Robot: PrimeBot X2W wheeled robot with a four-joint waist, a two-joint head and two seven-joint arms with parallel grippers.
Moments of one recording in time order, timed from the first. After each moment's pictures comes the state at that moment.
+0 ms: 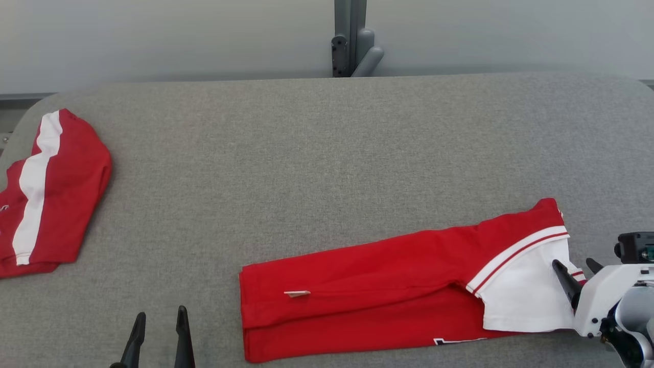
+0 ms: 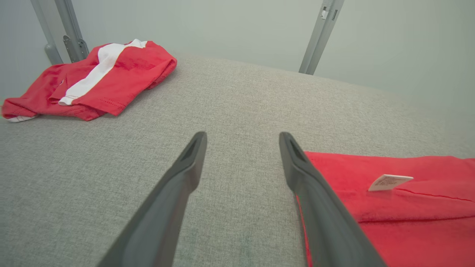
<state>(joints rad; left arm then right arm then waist) 0.25 0.12 -0.10 0.02 -0.35 0.02 -0.26 -0.14 -0.42 0.07 0.42 0.52 0.13 0.22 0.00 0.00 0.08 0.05</state>
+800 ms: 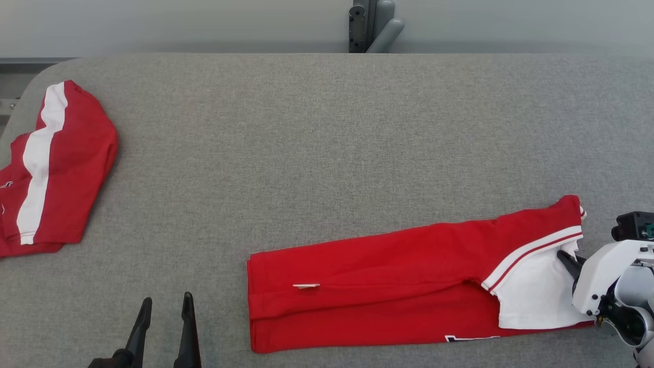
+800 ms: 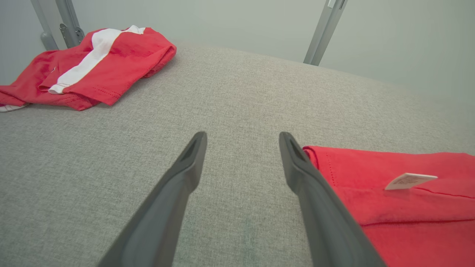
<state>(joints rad) 0.19 0.05 -0.04 0.07 -0.28 -0.07 -0.26 -0.30 -0.48 0.24 0.60 0.75 0.13 0.30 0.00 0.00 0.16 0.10</state>
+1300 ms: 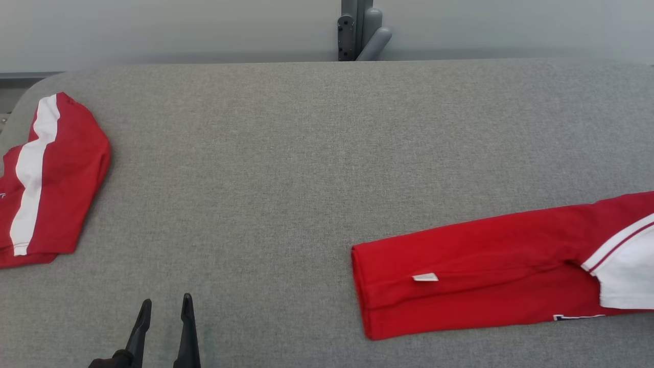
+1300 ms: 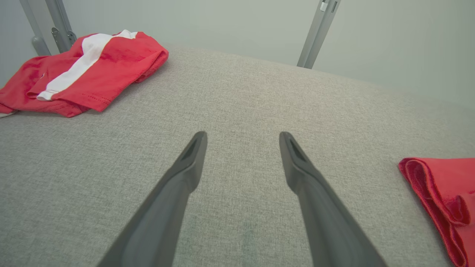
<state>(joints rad) 0.19 0.05 -0.03 0.08 -0.28 -0.07 -0.26 -0.30 -0.69 0.12 0.66 0.84 0.13 0.27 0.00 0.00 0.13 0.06</state>
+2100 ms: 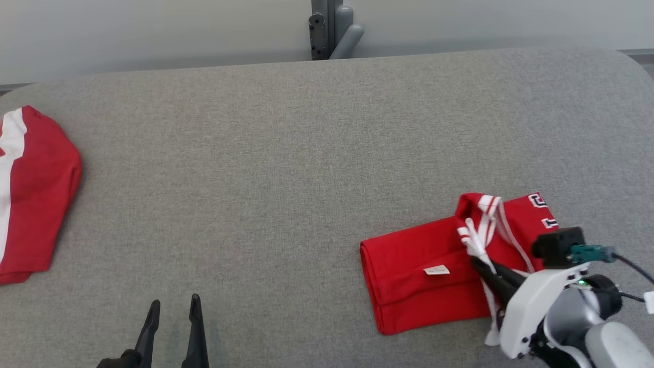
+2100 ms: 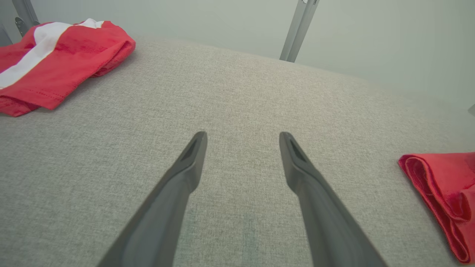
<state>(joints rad) 0.19 0.05 -0.07 0.08 -0.31 -0.05 -0.26 -0.03 -0.34 0.20 -0.06 0.53 0.13 0.41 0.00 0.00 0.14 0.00</state>
